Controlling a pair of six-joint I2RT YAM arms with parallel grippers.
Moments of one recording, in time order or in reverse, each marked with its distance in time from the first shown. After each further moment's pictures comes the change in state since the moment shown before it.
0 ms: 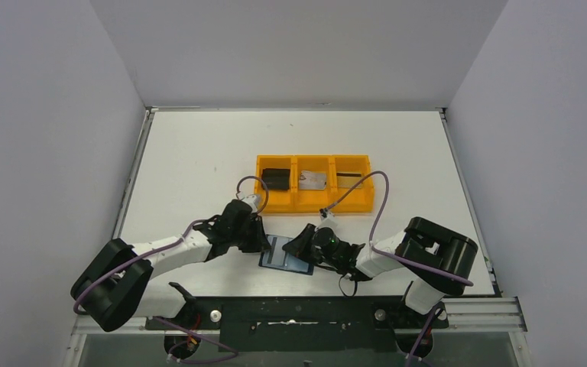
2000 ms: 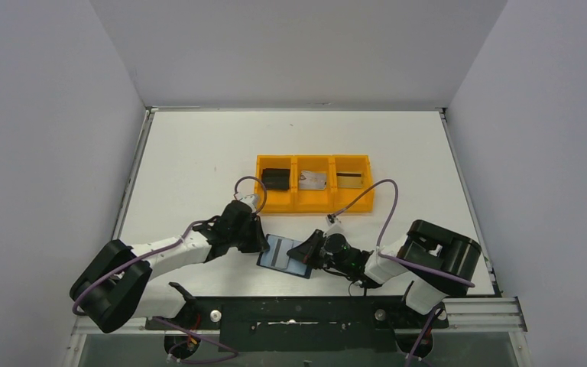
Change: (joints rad) left arm -0.004 -0.011 -0.010 -0.004 -0.038 -0.030; right arm -0.015 -0.019 -0.135 0.194 -0.070 0.052
